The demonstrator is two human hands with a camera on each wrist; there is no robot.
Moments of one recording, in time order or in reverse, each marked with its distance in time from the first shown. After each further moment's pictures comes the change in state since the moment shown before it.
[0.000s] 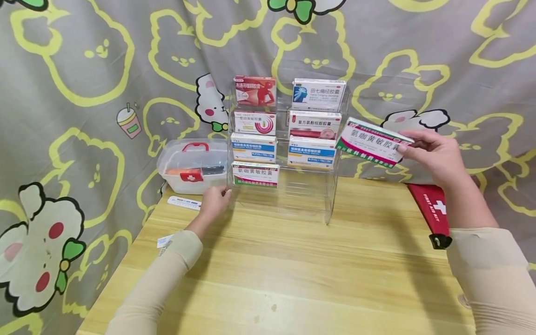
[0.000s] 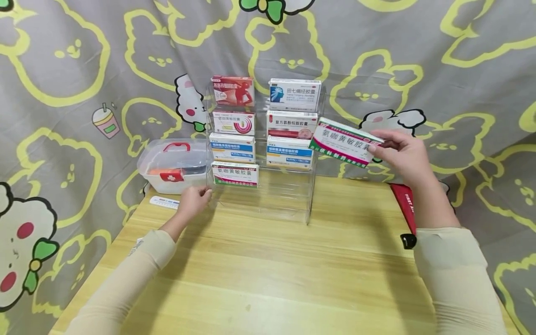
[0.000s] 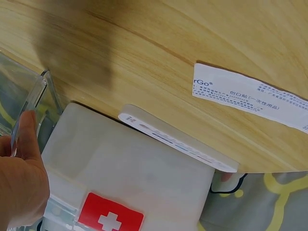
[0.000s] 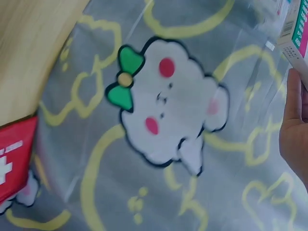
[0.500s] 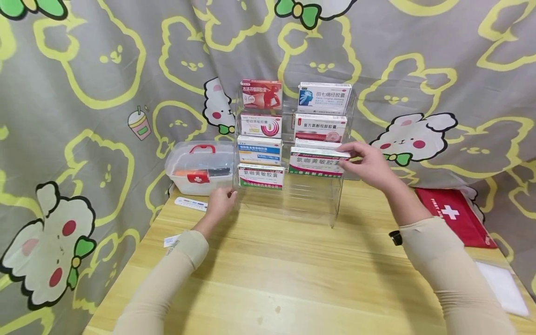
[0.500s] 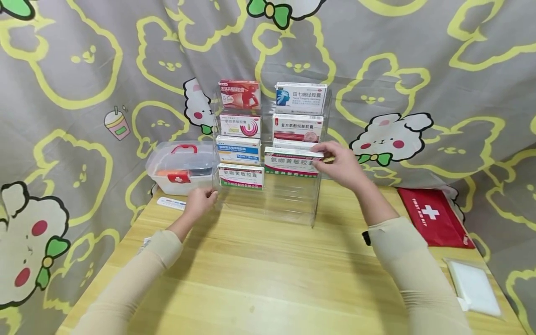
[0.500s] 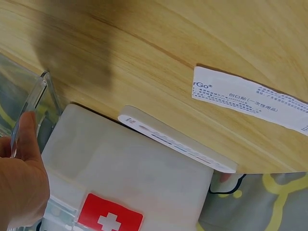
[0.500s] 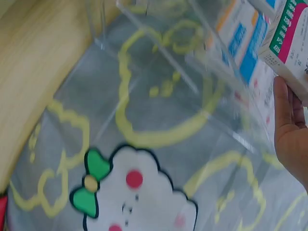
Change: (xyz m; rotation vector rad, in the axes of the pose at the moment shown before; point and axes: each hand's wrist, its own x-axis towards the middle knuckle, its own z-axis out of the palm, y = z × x) left_hand -0.002 0.001 -0.001 0.004 -0.005 -0.009; right_hand 0.017 0.005 0.111 -0.323 -0.227 -0.123
